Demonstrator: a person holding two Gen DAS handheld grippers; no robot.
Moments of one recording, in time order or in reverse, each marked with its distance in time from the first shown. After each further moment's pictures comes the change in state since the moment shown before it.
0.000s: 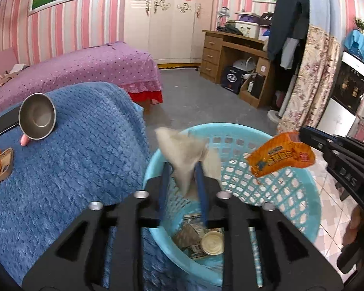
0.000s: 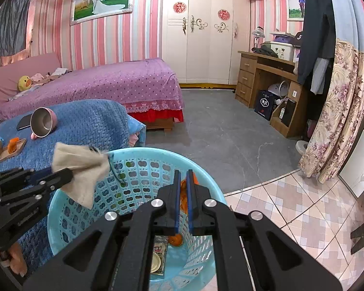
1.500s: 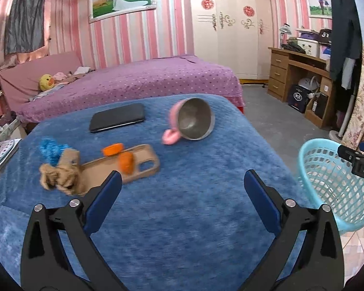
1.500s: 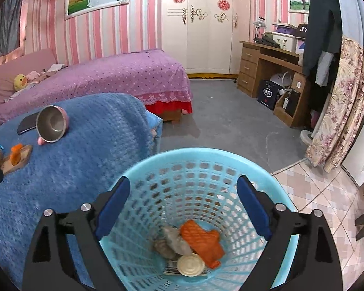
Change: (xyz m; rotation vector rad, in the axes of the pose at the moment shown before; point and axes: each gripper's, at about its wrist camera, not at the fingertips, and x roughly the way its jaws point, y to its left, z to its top) left arm -0.100 0.170 -0.013 -0.093 -0.090 0.375; right arm 0.016 0.090 0.017 0.037 0.061 -0.018
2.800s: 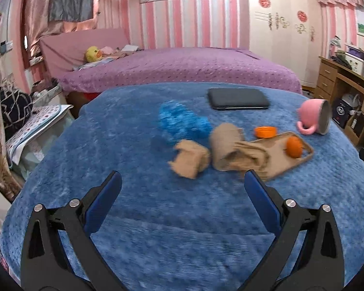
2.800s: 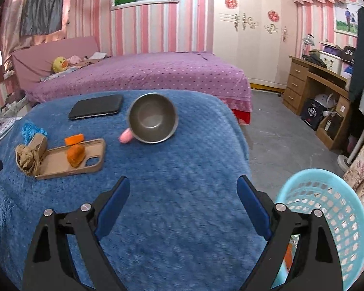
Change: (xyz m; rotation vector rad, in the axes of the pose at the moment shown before) left arm 0.008 0.236 -0.035 -0.166 0.075 0.202; right arm 0.006 0.185 -0.007 -0.158 -0.010 0.198
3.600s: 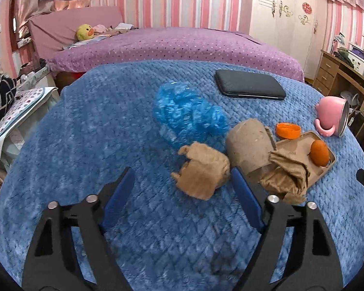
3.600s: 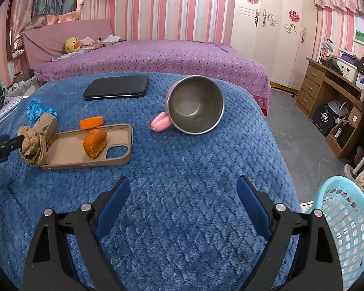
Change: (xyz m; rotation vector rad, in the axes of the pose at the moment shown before) left arm 0.068 0.006 0.019 -0.017 0.123 -0.072; right arm 0.029 0.048 0.000 -0.087 0.064 0.037
